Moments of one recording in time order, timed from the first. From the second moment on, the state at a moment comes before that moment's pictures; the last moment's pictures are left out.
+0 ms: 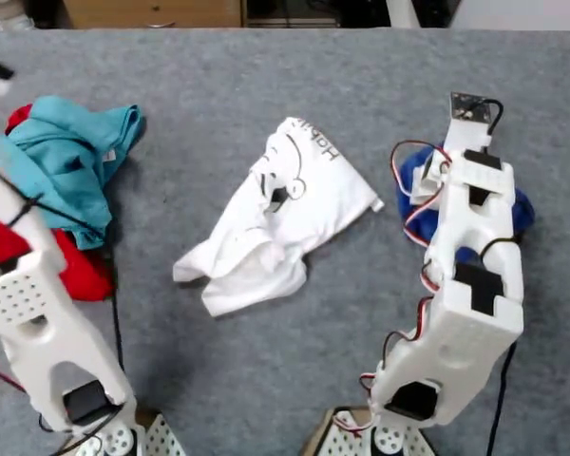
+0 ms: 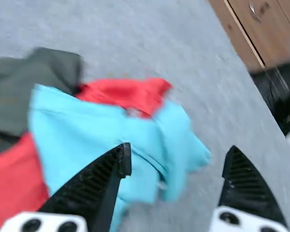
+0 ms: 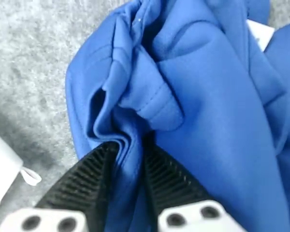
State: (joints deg) left arm -28.4 38.9 -81.7 100.3 23.3; right arm 16.0 23.6 8.3 50.2 1.4
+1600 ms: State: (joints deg) left arm -7.5 40.1 -74.1 100.2 18.5; right arm 16.0 23.6 8.3 50.2 1.4
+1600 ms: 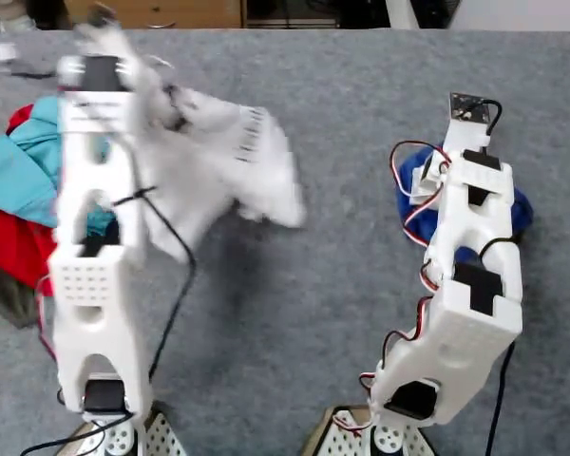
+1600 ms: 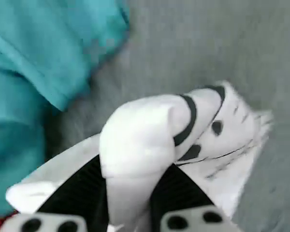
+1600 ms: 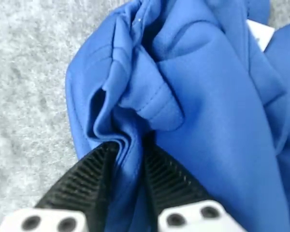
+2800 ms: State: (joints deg) left arm -36.0 37.5 -63.4 100.3 18.6; right arm 16.0 23.6 8.3 50.2 1.4
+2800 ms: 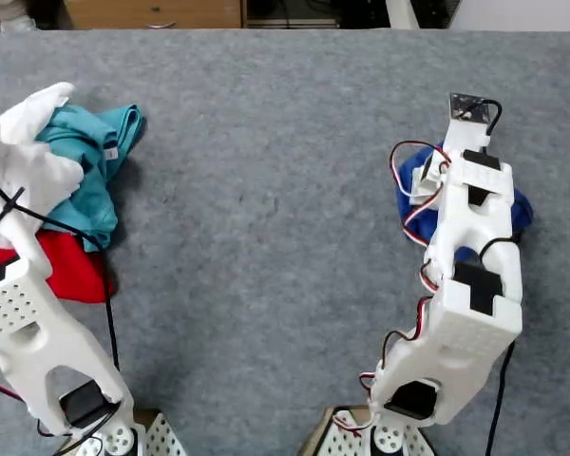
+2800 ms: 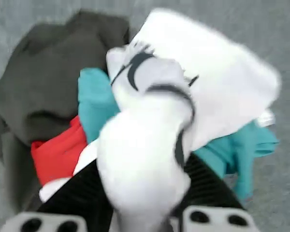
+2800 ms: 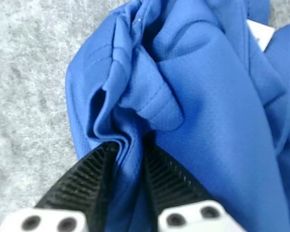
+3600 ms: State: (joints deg) left arm -36.0 10.7 -51.2 100.3 18.5; right arm 16.0 23.6 8.3 50.2 1.4
